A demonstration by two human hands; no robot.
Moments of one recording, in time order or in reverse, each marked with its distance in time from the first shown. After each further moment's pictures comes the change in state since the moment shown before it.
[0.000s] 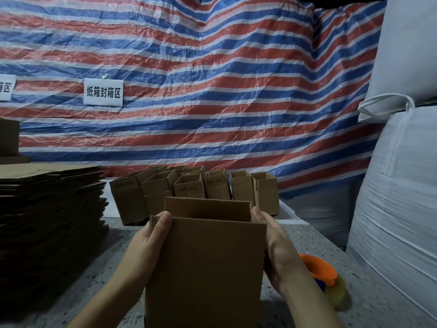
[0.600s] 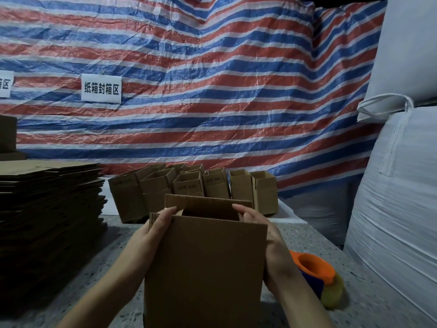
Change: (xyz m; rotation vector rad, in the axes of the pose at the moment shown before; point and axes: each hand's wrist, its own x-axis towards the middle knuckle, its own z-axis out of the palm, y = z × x) left_hand 0.014 0.023 0.009 0.080 -0.087 -0.080; right_hand -0.005 0.003 0.004 -0.131 -0.082 -0.096
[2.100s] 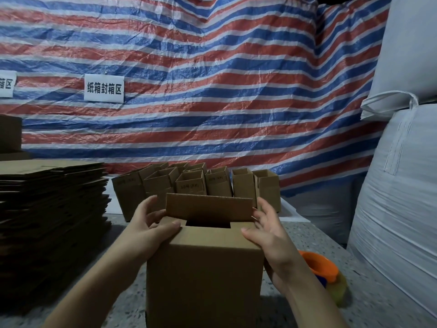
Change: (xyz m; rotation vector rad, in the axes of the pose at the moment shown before) left_hand 0.003 -0.018 -0.027 -0.039 0.051 -0.048; right_hand 0.000 -0.003 0.000 -0.089 0.038 0.088
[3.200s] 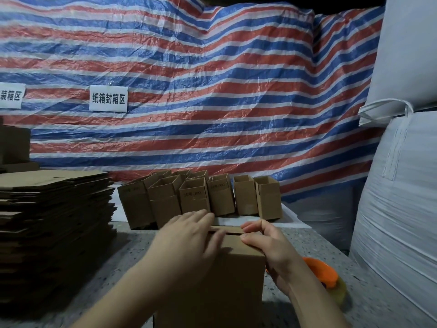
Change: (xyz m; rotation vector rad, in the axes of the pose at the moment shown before) left_hand -0.019 0.028 0.048 1.319 -0.078 0.505; right_hand 0.000 -0.014 -0.002 -0.020 0.037 0.187
